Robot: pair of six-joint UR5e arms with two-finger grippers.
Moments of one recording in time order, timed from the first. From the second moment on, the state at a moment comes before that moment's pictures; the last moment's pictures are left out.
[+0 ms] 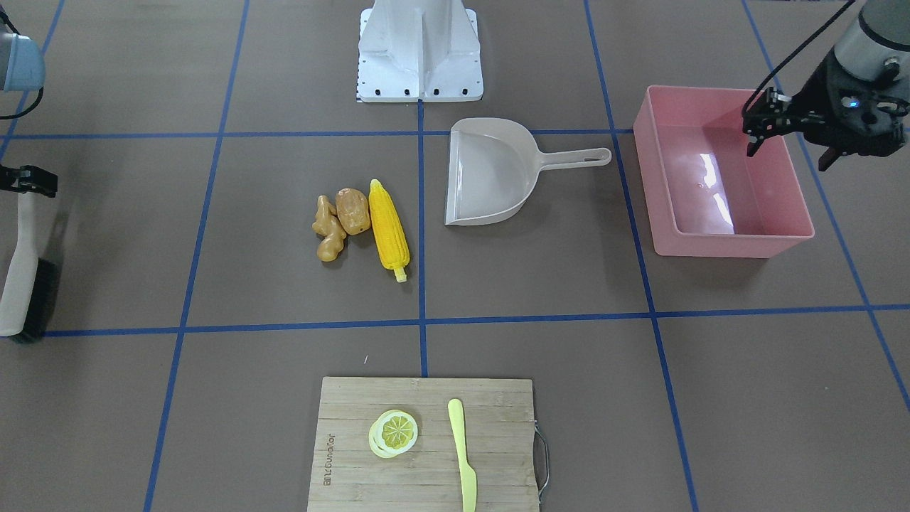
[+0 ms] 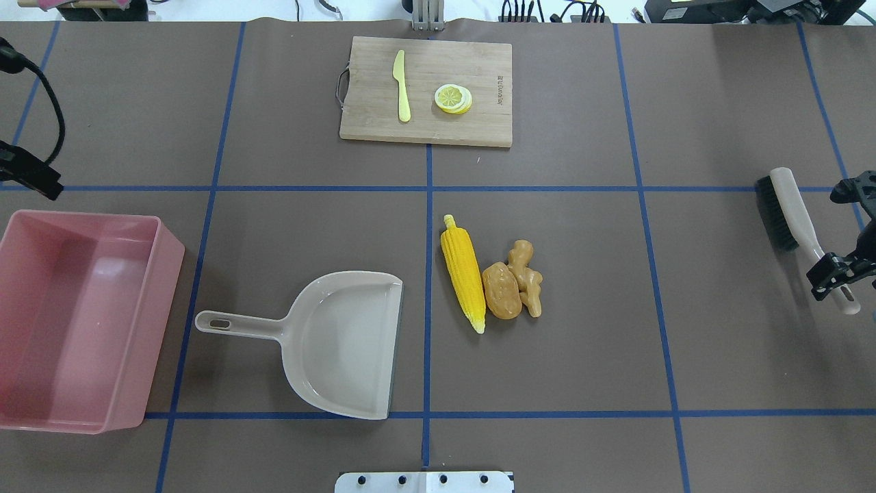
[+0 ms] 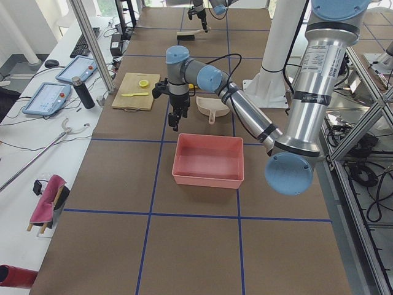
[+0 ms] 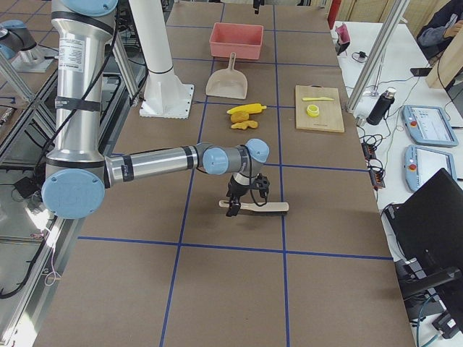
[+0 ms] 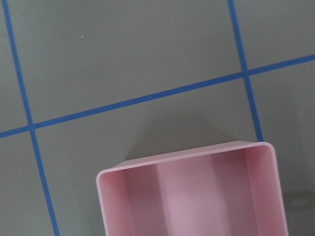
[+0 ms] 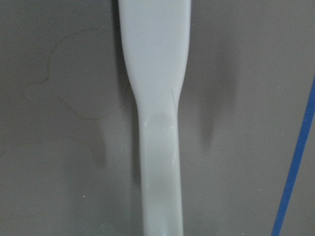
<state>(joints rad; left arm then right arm) -1.08 -1.79 -2.15 -1.19 -2.13 -0.21 1.04 -1.67 1.79 -1.66 2.23 0.37</state>
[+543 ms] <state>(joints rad) -0.80 -1.89 -2.17 -1.19 -2.05 -0.05 1.03 -1.67 1.78 -1.66 2.23 0.37</state>
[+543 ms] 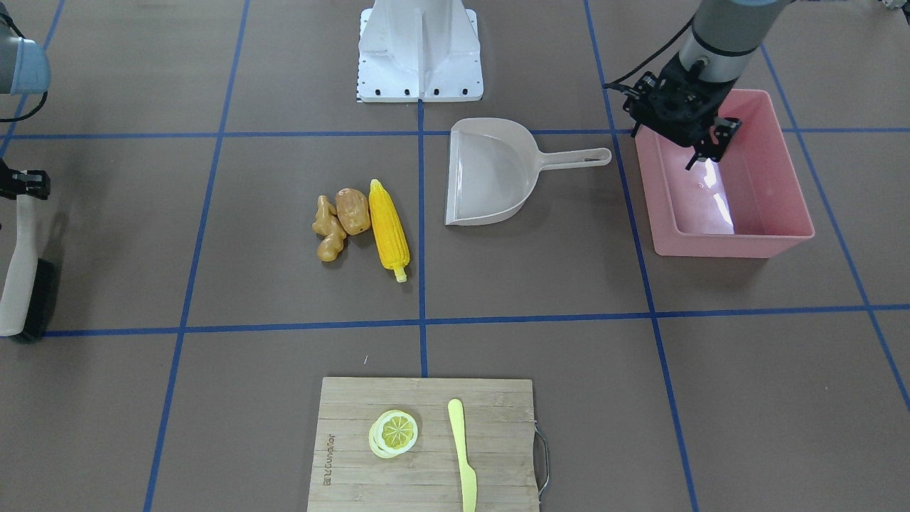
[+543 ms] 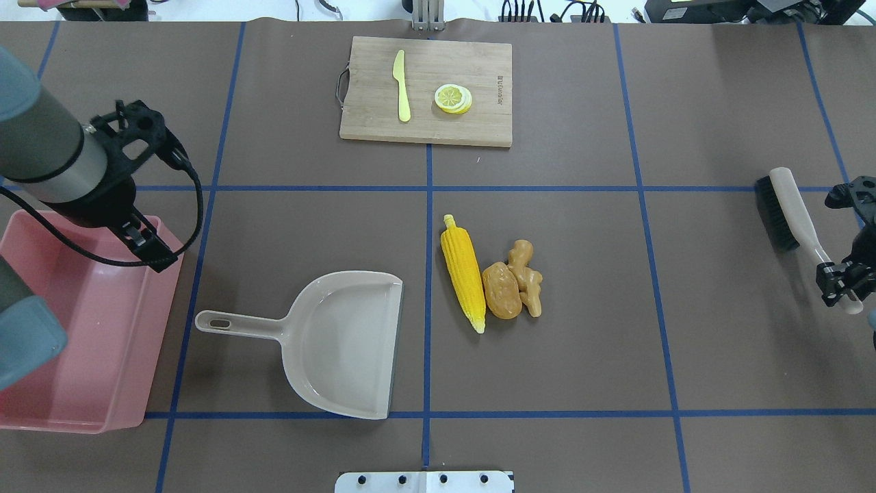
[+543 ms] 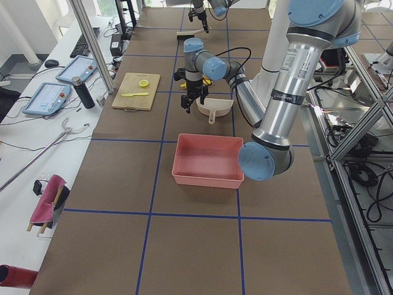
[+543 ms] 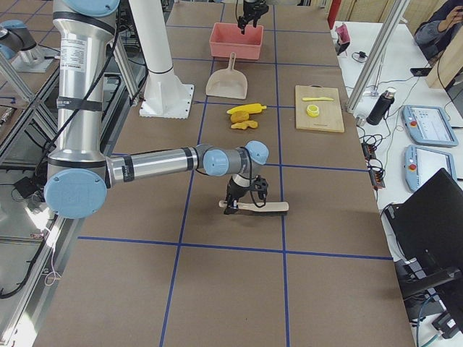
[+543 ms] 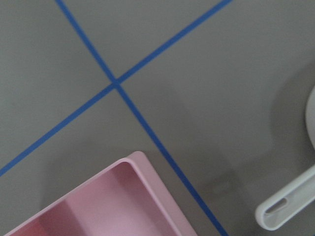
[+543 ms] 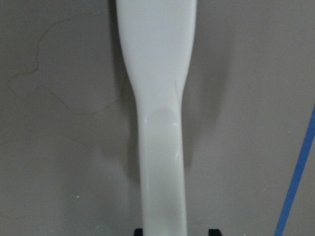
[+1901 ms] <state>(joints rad) -0.49 -1.84 -2.08 -1.55 -1.86 0.25 1.08 -1.61 1.82 -1.67 2.22 0.40</state>
